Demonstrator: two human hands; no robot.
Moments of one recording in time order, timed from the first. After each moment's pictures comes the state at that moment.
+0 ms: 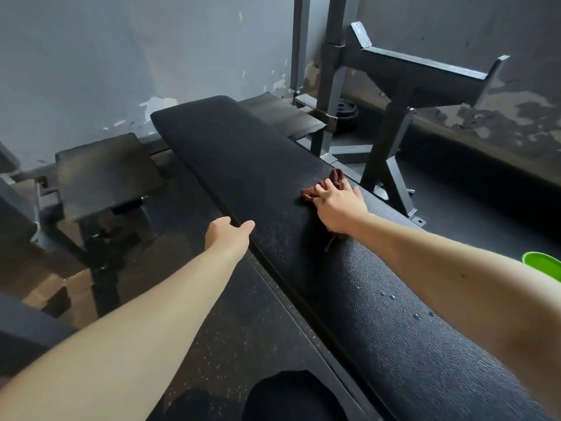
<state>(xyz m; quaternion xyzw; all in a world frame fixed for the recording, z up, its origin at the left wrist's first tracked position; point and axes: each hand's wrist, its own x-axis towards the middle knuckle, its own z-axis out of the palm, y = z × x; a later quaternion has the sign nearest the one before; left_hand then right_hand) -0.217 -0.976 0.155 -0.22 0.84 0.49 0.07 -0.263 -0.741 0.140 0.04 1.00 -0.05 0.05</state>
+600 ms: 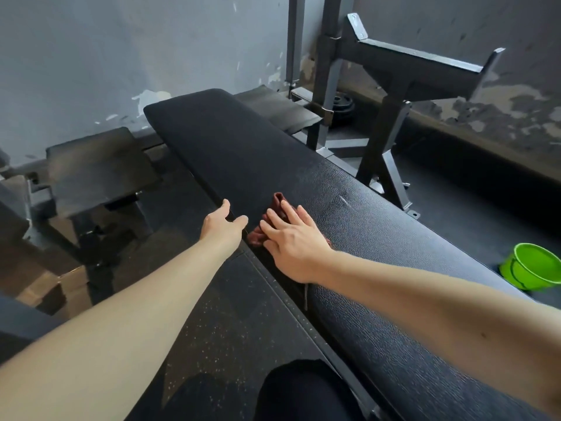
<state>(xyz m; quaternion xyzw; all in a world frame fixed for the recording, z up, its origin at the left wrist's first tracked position) -0.223 -0.990 0.151 -0.13 0.88 0.44 0.07 -0.181 -0.825 0.135 -0.16 0.99 -0.06 0.02</state>
